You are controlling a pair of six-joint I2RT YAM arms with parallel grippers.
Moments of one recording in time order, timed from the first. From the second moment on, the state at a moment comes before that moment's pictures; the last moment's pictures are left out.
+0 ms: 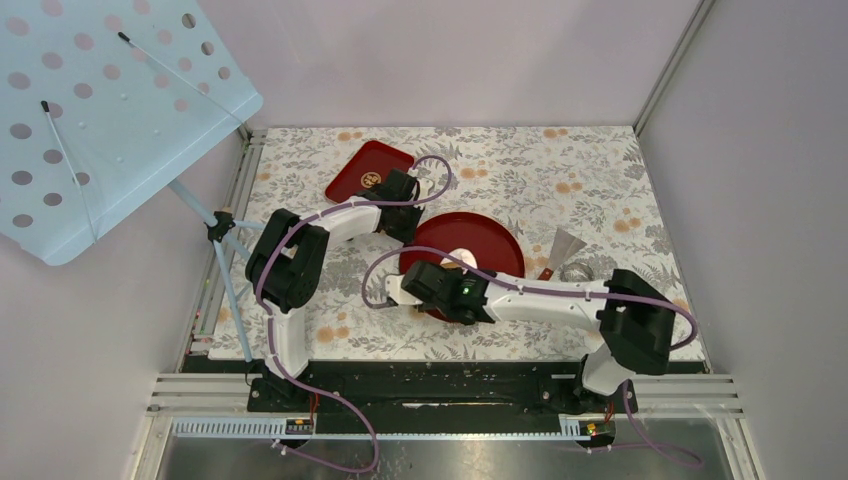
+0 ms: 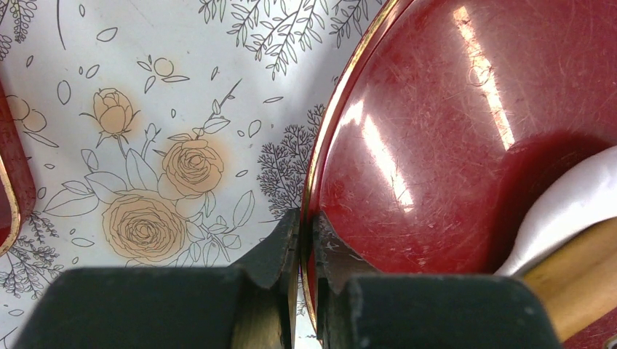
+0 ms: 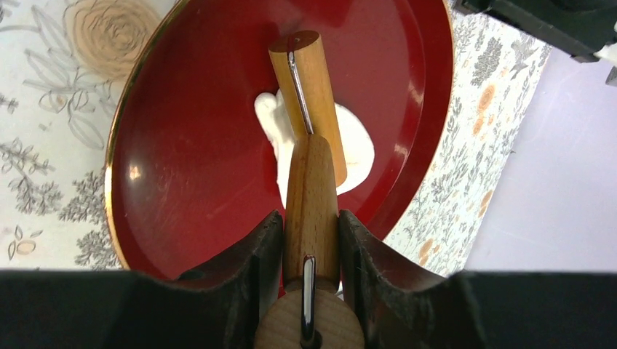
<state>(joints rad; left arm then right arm) -0.53 1.97 1.31 -0.36 0.09 -0.04 1.17 1.63 1.07 -0.48 0.48 -0.60</state>
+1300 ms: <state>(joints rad) -0.53 1.97 1.31 -0.36 0.09 -0.04 1.23 1.35 1.00 -0.57 0.52 -0.74</state>
